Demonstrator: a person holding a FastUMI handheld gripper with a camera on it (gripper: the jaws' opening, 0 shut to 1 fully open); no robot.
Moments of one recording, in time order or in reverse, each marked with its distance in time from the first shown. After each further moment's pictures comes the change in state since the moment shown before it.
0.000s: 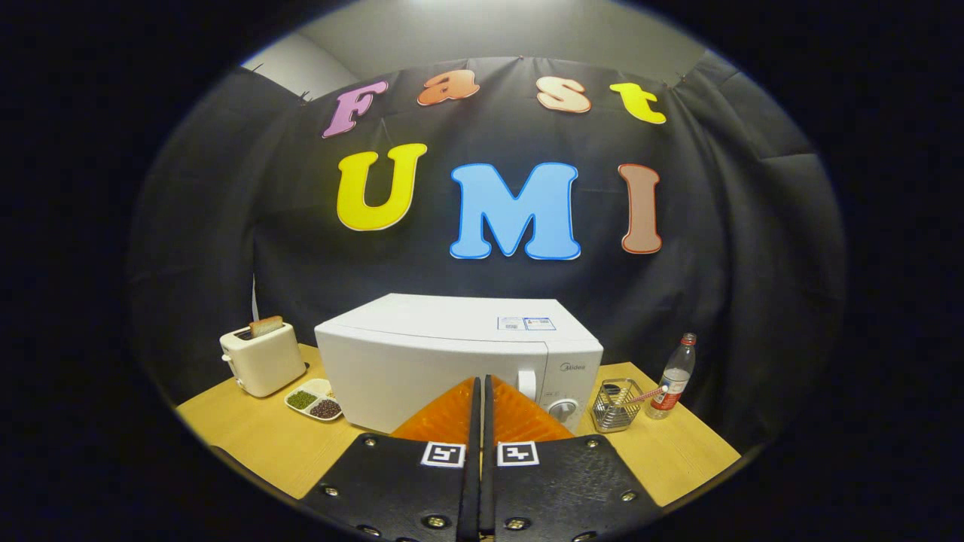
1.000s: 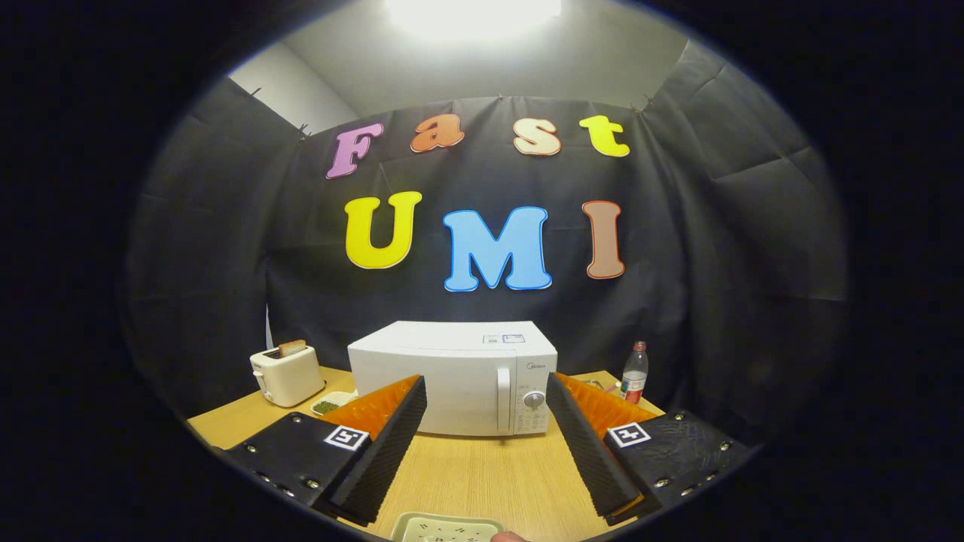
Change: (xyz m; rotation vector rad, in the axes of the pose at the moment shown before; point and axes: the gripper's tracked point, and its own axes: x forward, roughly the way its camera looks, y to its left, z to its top) arm -0.119 -0.012 0.020 0.028 -0.105 -0.029
